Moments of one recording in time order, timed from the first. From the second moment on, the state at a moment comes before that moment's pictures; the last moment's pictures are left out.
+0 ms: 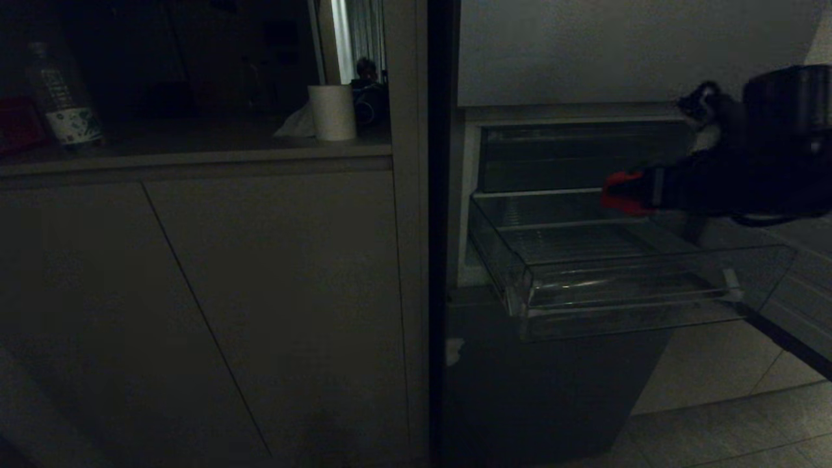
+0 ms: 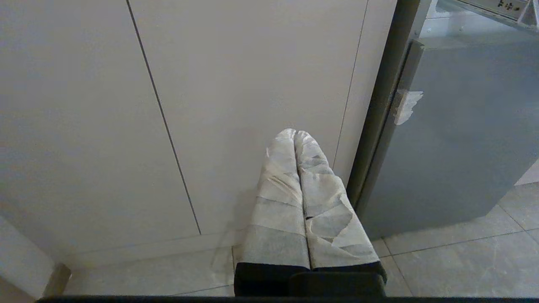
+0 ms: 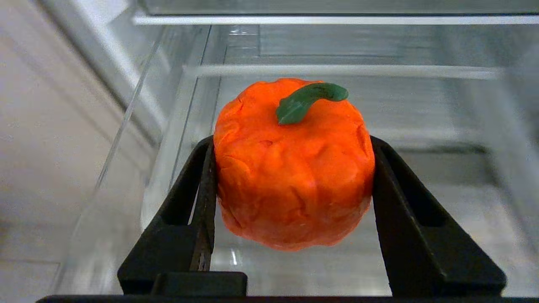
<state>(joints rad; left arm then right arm) 0.00 0.00 -0.03 0.07 0.01 -0.01 0.12 1.78 -1.46 0.00 0.06 0.03</state>
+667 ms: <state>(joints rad) 0.00 0.00 -0.03 0.07 0.01 -0.01 0.15 2.11 -1.65 0.02 0.04 0.09</state>
